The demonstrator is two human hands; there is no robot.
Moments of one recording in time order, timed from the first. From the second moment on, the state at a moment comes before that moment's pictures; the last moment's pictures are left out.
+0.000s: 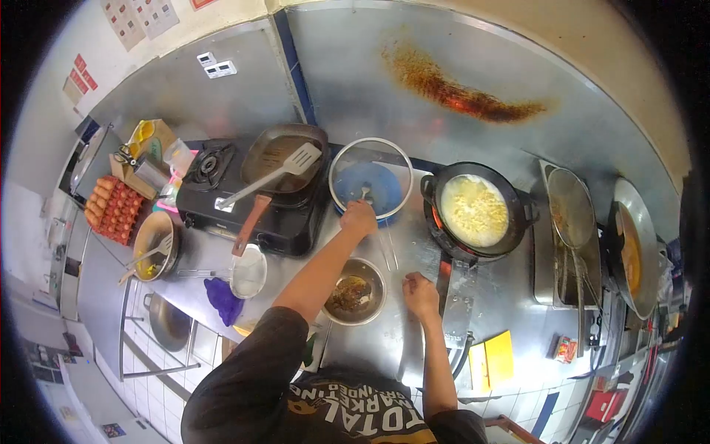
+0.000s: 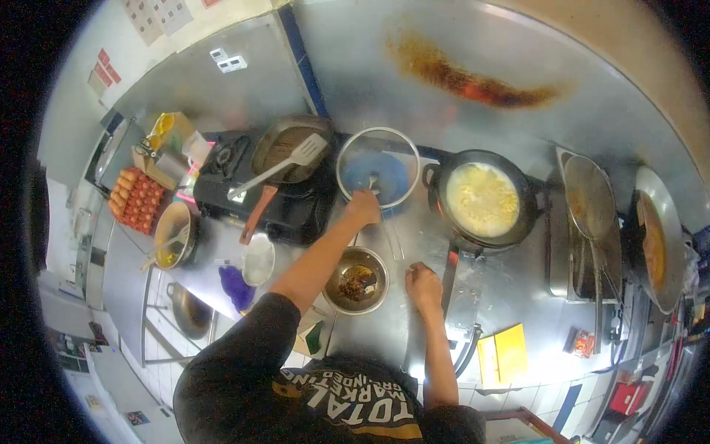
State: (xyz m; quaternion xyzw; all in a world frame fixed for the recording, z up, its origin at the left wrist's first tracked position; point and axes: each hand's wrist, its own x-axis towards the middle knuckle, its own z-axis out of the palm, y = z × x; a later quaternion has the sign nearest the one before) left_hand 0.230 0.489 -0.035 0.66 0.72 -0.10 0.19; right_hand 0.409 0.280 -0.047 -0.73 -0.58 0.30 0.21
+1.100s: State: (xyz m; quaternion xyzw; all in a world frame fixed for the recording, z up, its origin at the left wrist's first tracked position) left_hand 0.212 0.446 0.123 0.50 0.42 0.35 0.67; right_hand 0.338 0.394 -0.129 -0.66 -0.56 0.34 0.37
